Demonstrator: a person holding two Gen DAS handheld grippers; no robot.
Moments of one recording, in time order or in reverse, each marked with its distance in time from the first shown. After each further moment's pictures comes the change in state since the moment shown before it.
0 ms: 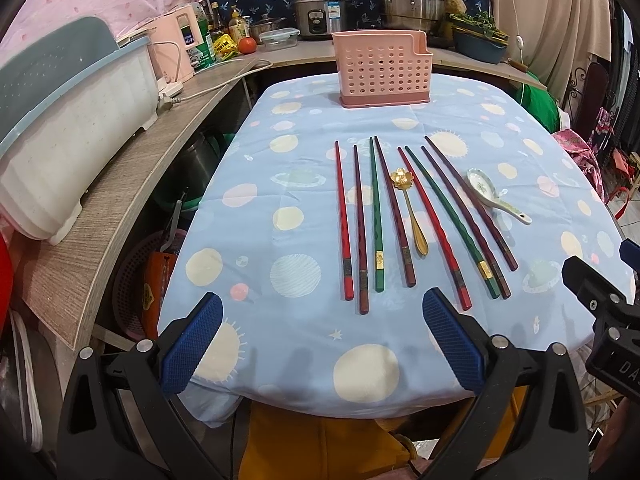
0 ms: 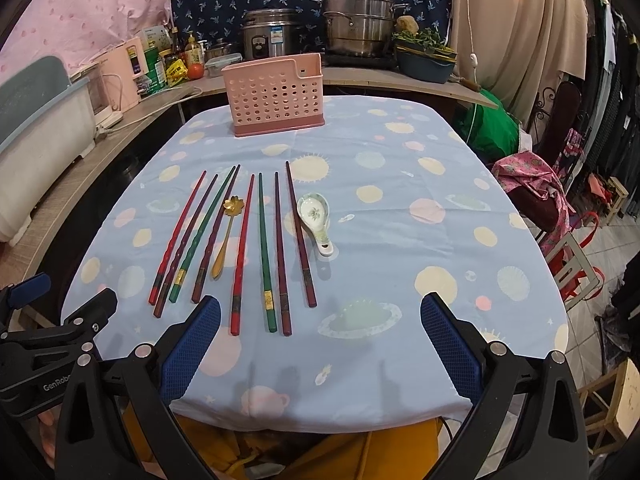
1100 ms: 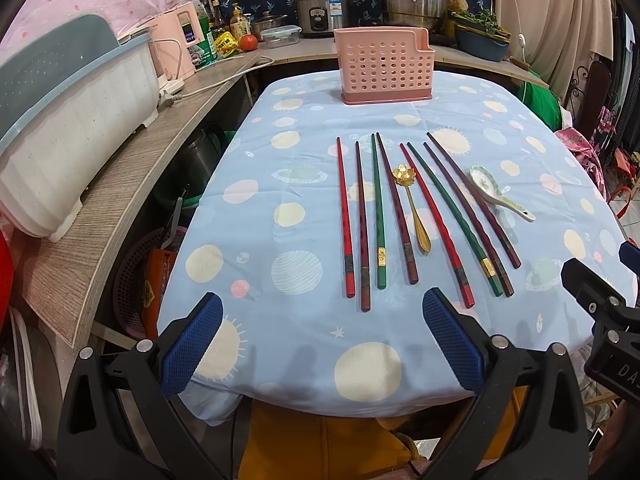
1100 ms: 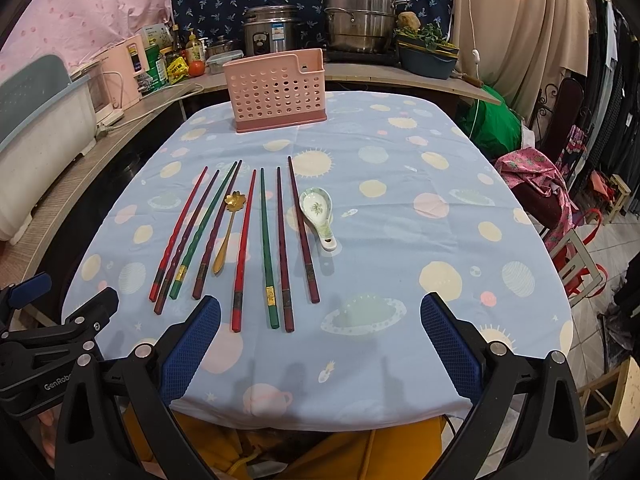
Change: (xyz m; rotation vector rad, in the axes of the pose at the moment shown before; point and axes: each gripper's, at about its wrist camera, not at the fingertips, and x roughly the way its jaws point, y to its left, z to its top) left arm 0.003 0.003 -0.003 -0.002 0.004 0.002; right arm 0.003 0.002 -0.003 -0.001 0.007 0.004
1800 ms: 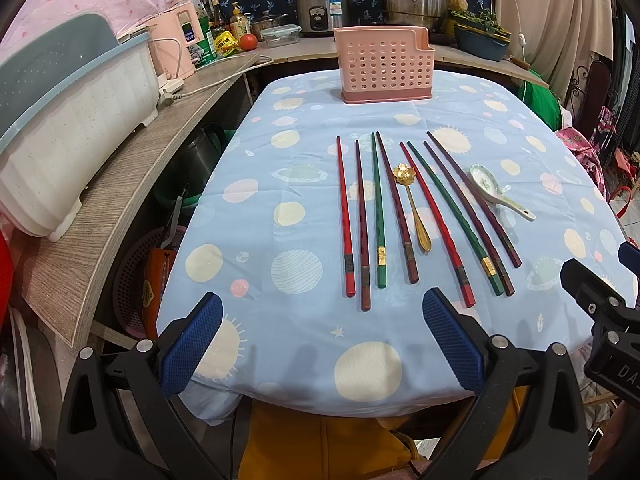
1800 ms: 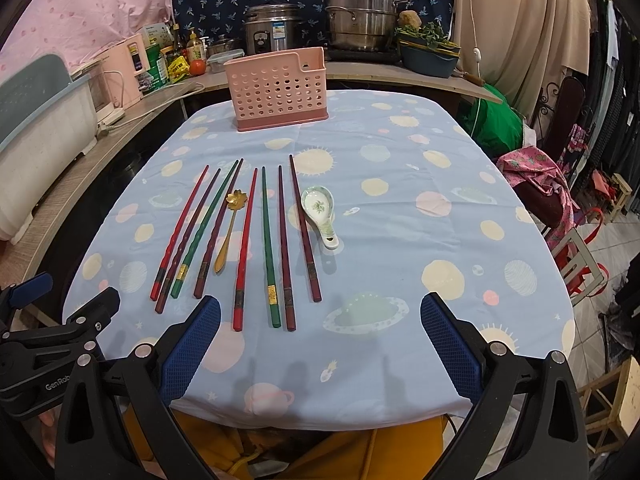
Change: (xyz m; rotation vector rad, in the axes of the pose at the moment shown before) left arm 0.001 0.000 -0.001 0.000 0.002 0.001; right arm 0.001 0.002 -0.002 -0.002 0.004 0.006
